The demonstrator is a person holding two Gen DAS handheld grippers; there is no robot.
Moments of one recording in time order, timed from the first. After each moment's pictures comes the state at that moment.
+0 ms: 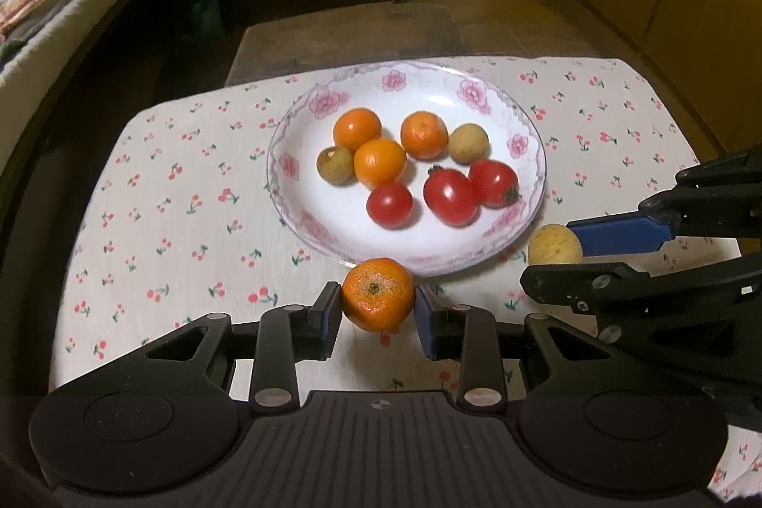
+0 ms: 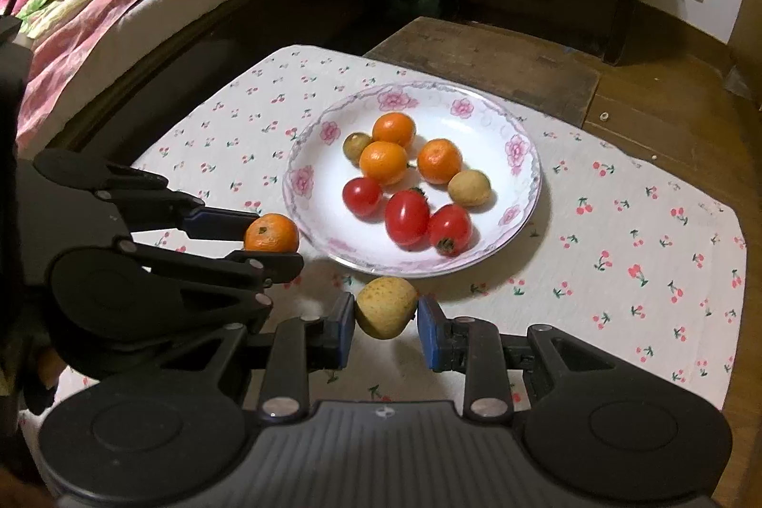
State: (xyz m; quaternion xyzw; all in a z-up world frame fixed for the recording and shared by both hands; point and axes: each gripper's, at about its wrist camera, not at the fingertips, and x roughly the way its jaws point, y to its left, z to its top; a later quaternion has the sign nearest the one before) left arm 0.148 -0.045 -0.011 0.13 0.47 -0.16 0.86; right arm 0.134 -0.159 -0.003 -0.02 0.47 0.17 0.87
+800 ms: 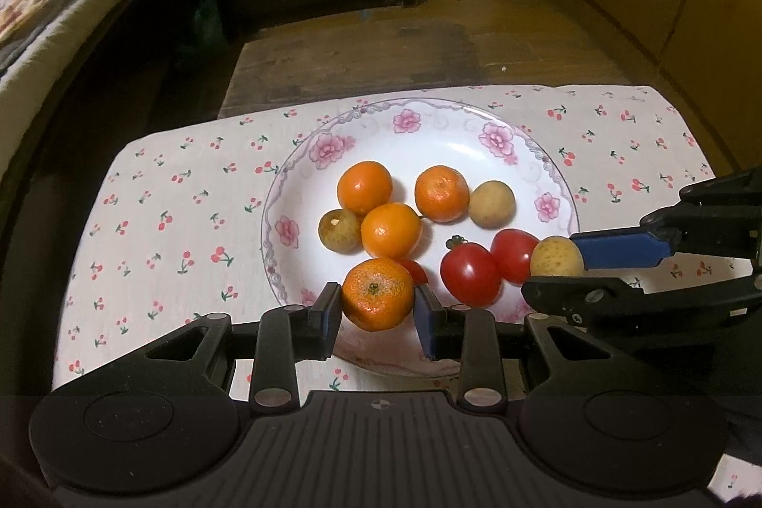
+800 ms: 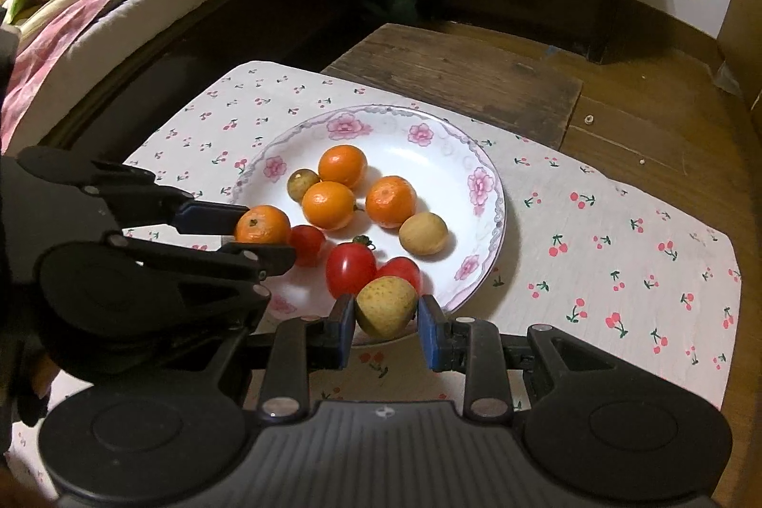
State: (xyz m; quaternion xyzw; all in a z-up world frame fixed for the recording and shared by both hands) left arm 0.196 -0.062 -0.014 0.13 0.48 -0.15 0.85; right arm 0.181 -0.171 -0.014 -0.01 0.48 0.15 0.87
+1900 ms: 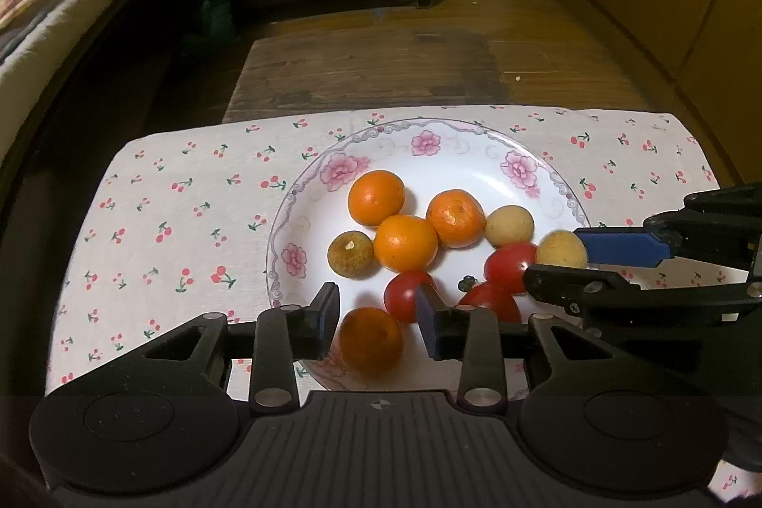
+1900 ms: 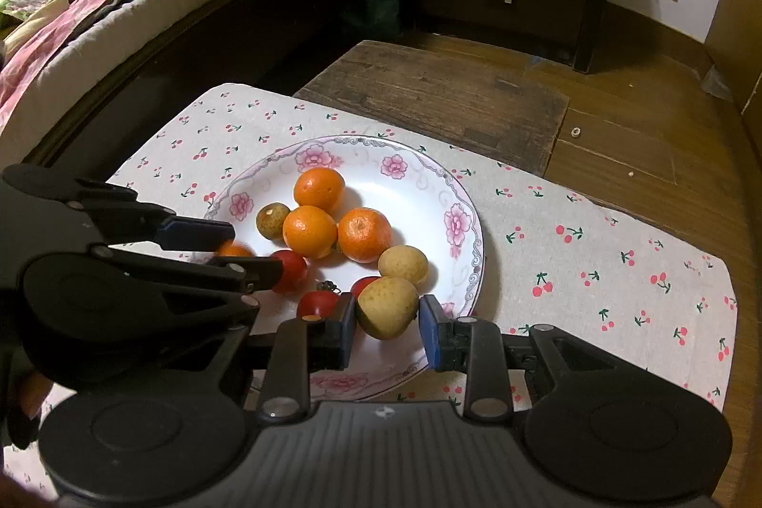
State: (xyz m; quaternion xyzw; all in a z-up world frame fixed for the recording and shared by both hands) left arm 0.218 -0.062 -0.015 0.11 0.49 -0.14 0.86; right arm 0.203 -0.175 -0.015 -0.01 0.46 0.13 0.88
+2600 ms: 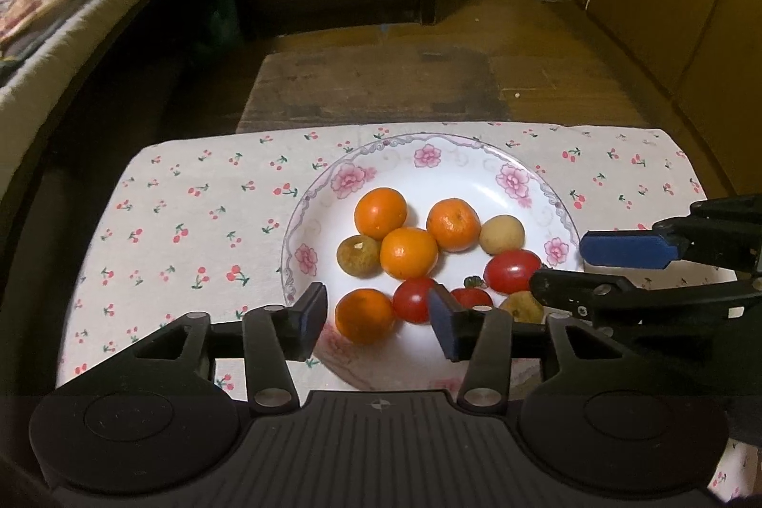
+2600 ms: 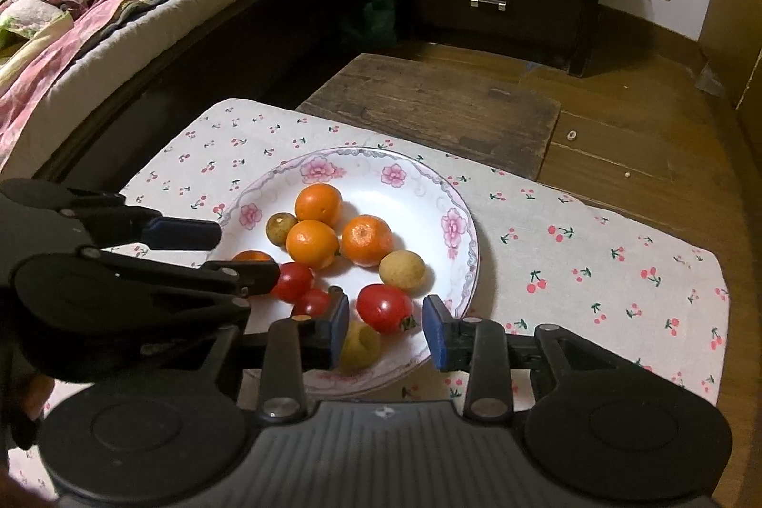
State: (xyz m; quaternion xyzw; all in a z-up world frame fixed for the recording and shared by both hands) left arm 0.203 -0.054 0.001 0.10 0.47 -0.14 0.87; right arm 0.188 -0.180 -0.001 0.01 0.45 0.13 0.88
